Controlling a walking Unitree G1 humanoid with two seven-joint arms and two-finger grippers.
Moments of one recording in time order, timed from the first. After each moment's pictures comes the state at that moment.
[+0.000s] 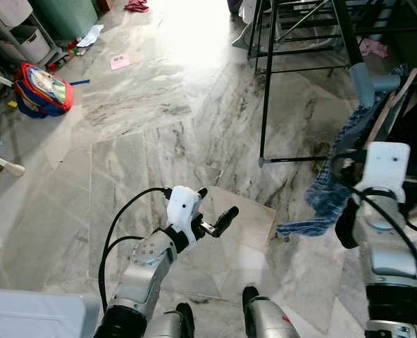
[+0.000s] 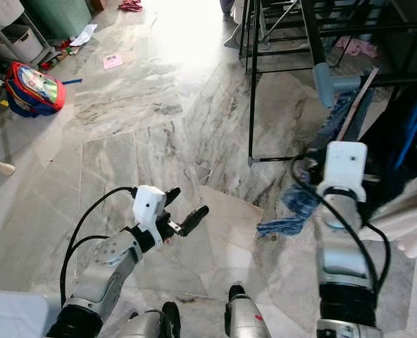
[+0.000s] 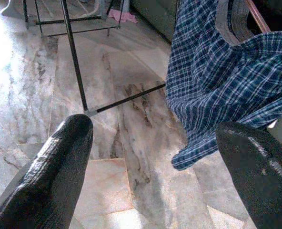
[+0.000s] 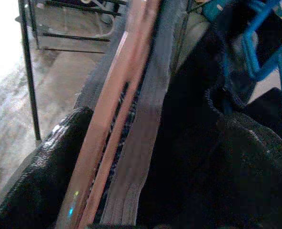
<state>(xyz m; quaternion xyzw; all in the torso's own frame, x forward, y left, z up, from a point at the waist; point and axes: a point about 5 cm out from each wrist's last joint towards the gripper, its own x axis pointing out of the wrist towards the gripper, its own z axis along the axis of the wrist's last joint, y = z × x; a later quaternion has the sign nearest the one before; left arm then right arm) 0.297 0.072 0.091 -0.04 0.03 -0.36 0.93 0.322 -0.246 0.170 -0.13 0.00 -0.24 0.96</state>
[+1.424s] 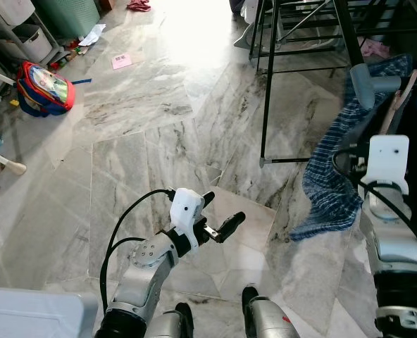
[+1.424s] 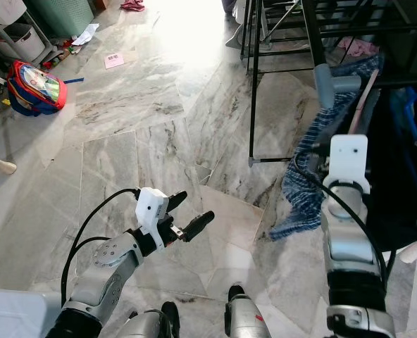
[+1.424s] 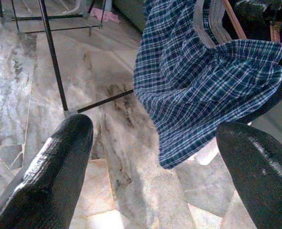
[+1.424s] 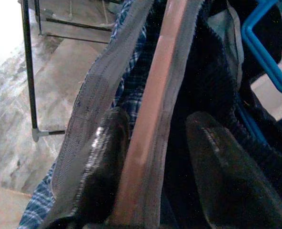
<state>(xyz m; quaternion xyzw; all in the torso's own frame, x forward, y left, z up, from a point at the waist) 0.290 0.068 0.093 -0.06 0.03 -0.39 0.92 0.333 -0.255 0.171 -0.15 0.03 -0.22 0.96</state>
